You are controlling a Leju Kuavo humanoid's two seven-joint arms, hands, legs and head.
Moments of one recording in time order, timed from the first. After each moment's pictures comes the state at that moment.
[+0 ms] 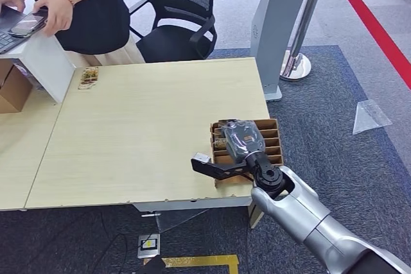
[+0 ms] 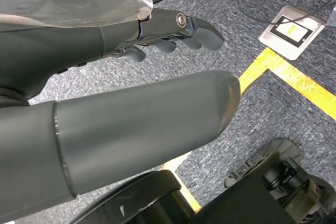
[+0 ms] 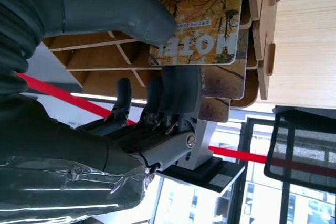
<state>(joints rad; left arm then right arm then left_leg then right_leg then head) -0.19 -0.02 -1.16 -0.22 0.42 0.32 0.00 -0.55 -0.09 0.80 -1.12 1.21 -0.05 0.32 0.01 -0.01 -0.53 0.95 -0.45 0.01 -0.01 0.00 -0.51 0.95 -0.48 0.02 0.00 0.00</state>
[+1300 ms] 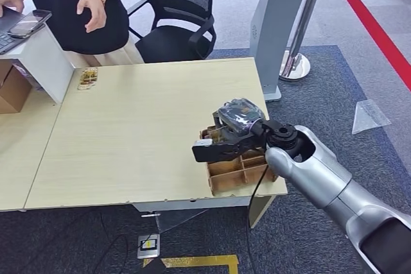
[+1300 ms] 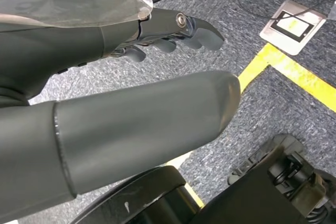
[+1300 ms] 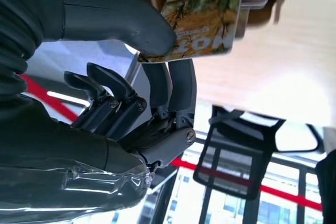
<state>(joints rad) -0.19 -0.01 -1.17 -0.22 0.41 0.31 0.00 -0.79 -0.20 0.85 -1.28 0.93 0.36 0.11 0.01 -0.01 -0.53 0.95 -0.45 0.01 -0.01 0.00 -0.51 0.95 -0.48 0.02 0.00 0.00</state>
